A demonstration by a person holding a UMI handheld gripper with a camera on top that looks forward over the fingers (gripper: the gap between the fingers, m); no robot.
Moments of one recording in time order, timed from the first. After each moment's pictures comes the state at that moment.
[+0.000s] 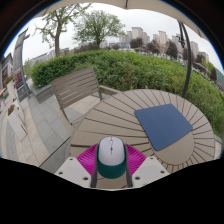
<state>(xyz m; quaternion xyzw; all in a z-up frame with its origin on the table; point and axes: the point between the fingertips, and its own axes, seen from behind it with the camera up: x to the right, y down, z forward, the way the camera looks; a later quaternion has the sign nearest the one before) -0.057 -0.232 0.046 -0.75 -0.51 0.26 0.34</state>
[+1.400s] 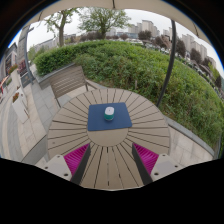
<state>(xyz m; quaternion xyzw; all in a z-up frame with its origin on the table) 0.183 -0.025 0.199 -0.74 -0.57 0.21 0.29</state>
